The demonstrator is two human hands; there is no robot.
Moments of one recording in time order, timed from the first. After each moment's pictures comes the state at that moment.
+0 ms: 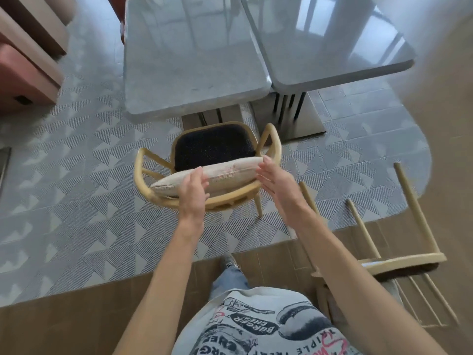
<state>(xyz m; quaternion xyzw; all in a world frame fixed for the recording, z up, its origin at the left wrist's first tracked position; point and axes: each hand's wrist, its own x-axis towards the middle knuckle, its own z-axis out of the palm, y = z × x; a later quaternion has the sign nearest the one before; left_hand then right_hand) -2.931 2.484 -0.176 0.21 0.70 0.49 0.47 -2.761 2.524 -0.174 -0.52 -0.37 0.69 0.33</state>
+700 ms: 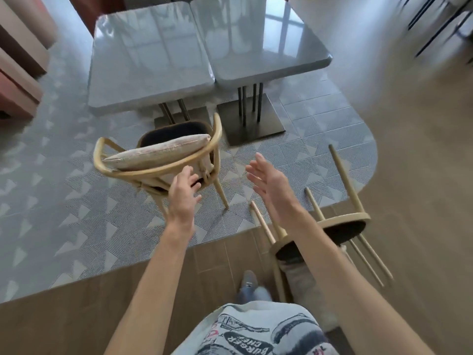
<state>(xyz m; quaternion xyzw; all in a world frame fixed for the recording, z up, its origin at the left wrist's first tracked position) -2.737 2.337 -0.138 0.22 0.66 0.51 0.50 -2.566 2.365 -0.129 -0.52 -0.42 0.65 0.35</state>
